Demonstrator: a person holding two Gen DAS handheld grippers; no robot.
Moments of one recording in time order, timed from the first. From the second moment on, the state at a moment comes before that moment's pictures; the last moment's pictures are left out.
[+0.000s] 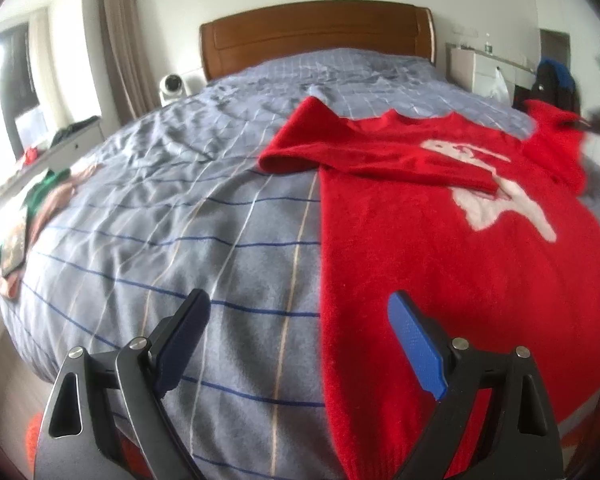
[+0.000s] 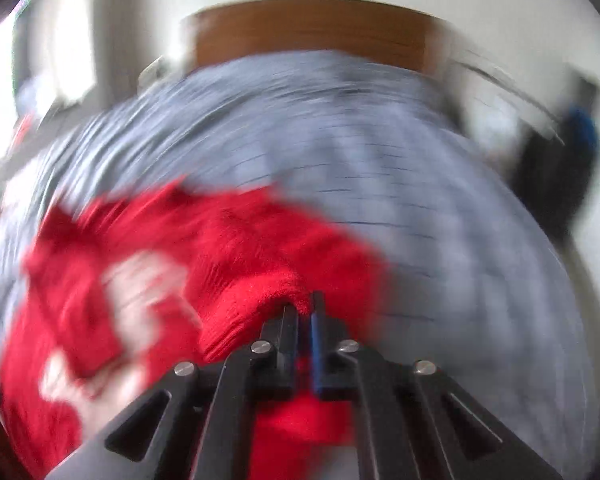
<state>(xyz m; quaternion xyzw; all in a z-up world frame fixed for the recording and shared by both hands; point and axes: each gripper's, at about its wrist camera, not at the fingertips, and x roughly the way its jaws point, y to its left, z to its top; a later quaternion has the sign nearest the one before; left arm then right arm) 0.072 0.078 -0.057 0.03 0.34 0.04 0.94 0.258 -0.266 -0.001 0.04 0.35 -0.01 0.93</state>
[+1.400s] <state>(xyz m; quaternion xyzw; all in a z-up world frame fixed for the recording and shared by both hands) 0.086 0.035 0.014 0.15 0.32 -0.07 0.93 0.060 -0.480 -0.031 0.24 0.24 -0.27 0.90</state>
